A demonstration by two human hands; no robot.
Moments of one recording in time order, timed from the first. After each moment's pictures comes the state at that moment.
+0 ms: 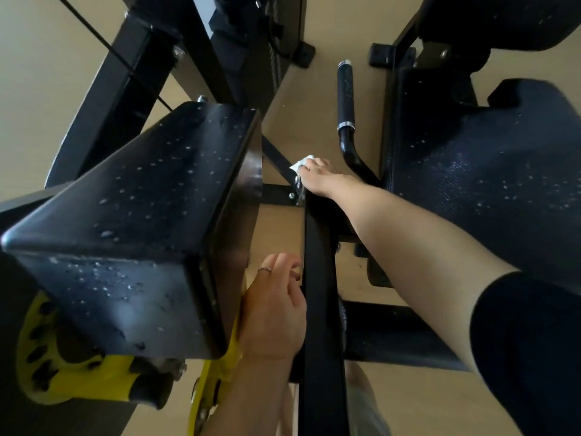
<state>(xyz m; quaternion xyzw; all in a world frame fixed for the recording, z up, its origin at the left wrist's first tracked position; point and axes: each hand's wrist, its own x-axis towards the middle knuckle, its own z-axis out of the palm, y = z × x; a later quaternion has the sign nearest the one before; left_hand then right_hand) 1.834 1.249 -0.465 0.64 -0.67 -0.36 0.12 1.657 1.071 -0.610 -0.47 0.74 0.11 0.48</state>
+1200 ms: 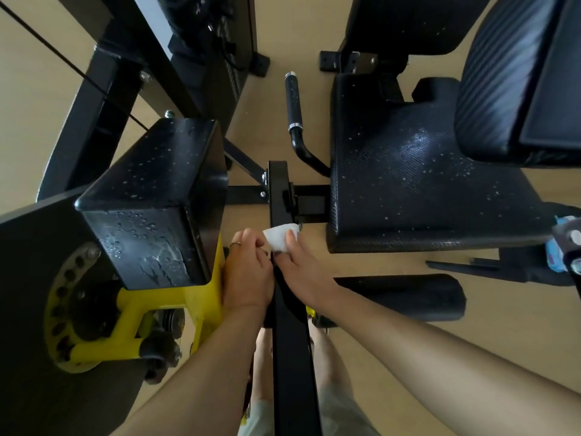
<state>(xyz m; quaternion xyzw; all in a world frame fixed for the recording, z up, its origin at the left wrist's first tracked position) 1.830 1.243 -0.459 0.66 -0.64 -0.37 0.12 1.717 1.275 -0.437 -0.31 0.73 -0.12 0.59</state>
